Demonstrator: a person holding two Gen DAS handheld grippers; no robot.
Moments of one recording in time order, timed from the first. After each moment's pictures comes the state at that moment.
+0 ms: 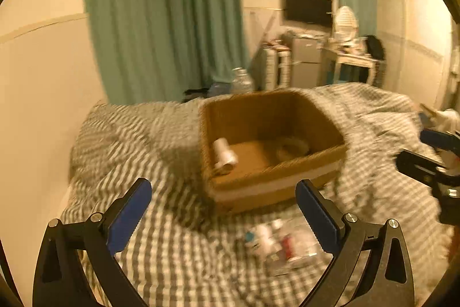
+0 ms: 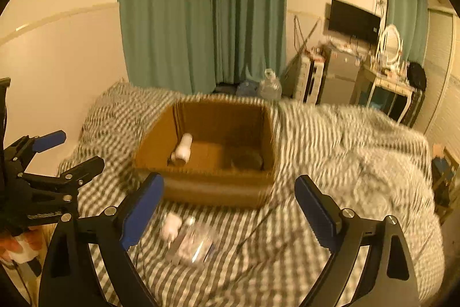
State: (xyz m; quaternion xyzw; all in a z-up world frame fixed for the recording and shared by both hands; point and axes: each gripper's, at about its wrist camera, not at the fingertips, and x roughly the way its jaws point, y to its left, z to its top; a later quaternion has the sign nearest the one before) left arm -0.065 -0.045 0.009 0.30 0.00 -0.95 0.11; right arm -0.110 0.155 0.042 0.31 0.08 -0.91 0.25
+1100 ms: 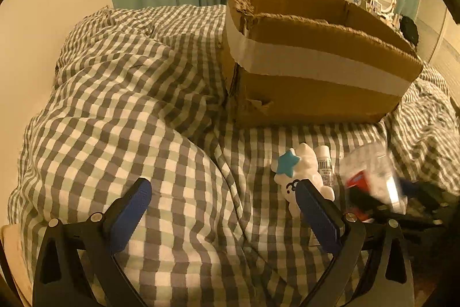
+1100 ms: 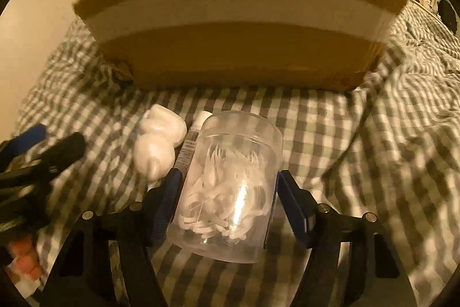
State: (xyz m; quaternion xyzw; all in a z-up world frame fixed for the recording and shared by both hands) left arm -0.093 -0.078 -0.148 0.44 0.08 -0.88 0.14; right arm -0.149 0.108 -0.158 0.47 0.10 -0.84 0.25
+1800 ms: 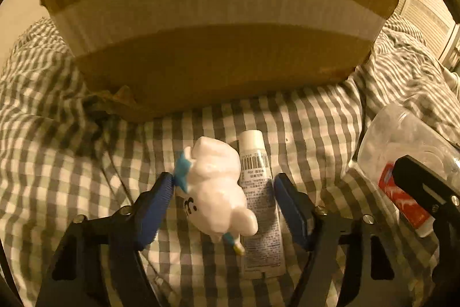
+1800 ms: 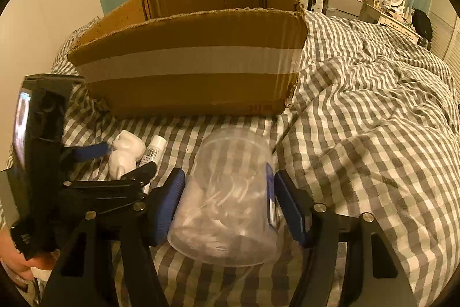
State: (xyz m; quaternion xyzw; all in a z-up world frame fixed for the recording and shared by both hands) left arm -0.159 -0.009 -0.191 0.49 0.04 -0.87 0.03; right arm -0.150 0.150 -0.127 0.43 0.10 -0.87 0.21
